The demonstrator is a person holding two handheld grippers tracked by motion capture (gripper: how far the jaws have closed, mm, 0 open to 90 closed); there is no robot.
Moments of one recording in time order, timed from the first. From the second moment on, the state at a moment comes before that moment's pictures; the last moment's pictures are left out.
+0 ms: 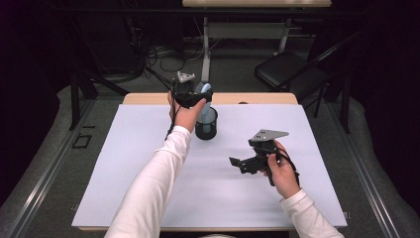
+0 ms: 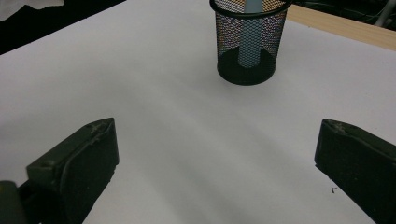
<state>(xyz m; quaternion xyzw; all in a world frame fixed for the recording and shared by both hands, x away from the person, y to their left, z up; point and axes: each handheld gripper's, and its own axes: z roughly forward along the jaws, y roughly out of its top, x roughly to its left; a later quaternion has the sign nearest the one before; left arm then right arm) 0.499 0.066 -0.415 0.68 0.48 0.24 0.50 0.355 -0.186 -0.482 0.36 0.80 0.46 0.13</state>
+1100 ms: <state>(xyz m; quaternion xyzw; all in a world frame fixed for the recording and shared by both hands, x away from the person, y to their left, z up) 0.502 0.078 -0.410 0.65 0.50 0.22 0.53 0.355 -0.185 -0.482 0.36 0.80 0.46 0.14</state>
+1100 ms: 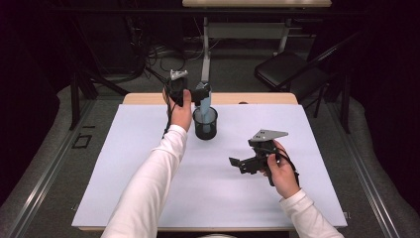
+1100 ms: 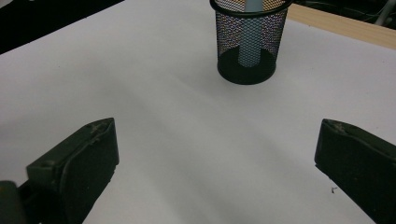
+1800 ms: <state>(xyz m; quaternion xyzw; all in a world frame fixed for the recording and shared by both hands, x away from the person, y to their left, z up) 0.502 0.078 -0.410 0.67 0.49 0.22 0.51 0.355 -0.185 -0.482 0.36 0.80 0.46 0.13</state>
